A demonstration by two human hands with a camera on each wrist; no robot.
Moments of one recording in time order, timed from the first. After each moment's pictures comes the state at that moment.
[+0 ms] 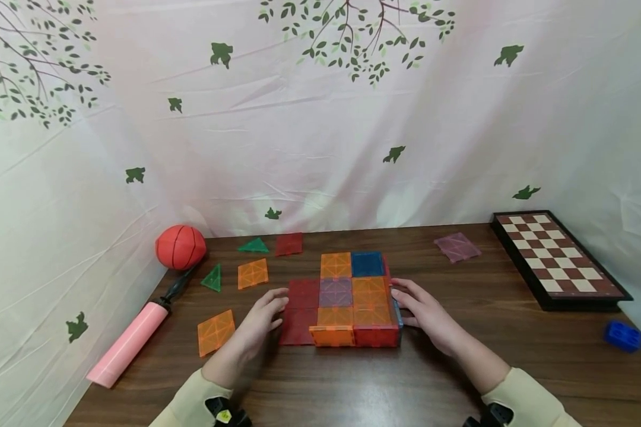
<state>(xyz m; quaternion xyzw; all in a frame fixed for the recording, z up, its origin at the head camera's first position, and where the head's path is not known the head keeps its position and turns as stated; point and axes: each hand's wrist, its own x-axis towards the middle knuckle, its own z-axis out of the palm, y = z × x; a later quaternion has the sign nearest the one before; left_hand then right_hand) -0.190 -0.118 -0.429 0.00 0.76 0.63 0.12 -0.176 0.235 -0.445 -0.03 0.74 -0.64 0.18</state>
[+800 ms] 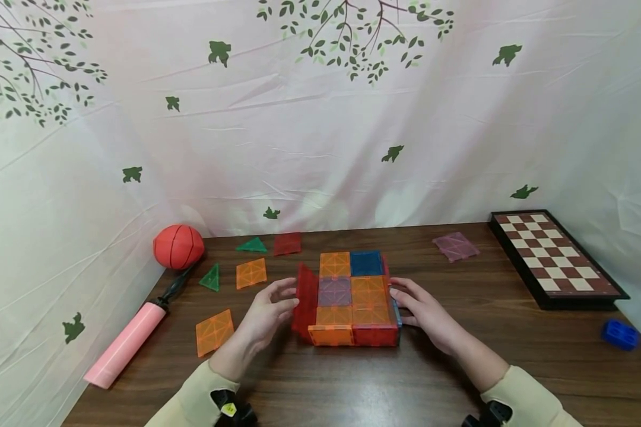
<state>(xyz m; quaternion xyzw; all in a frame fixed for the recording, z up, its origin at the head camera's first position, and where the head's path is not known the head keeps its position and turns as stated) -0.196 -0.101 -0.425 0.02 0.67 0.73 0.11 -0.177 0.237 -0.444 -0.04 0.74 -0.65 0.19</state>
